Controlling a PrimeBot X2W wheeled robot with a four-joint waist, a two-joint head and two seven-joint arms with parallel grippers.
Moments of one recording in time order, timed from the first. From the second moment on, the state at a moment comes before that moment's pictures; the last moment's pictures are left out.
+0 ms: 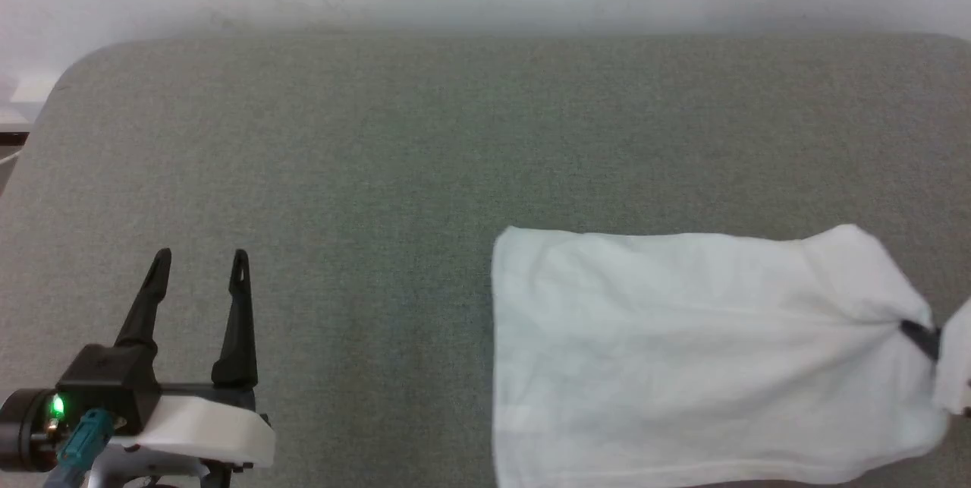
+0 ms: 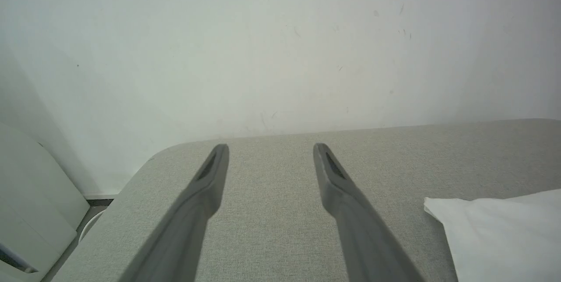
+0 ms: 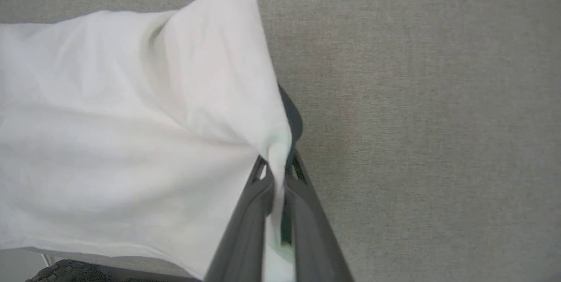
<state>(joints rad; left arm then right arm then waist) 0.01 0.69 -0.39 -0.40 -0.50 0.55 -0.08 -0.15 -0.42 -0.14 0.14 0.52 0.13 0.83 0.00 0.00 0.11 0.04</state>
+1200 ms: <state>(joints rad) -0.02 0.65 -0.44 -0.36 -0.50 0.54 -0.07 -0.31 -0.05 0.16 0.28 0.99 0.13 1.02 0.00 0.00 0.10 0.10</state>
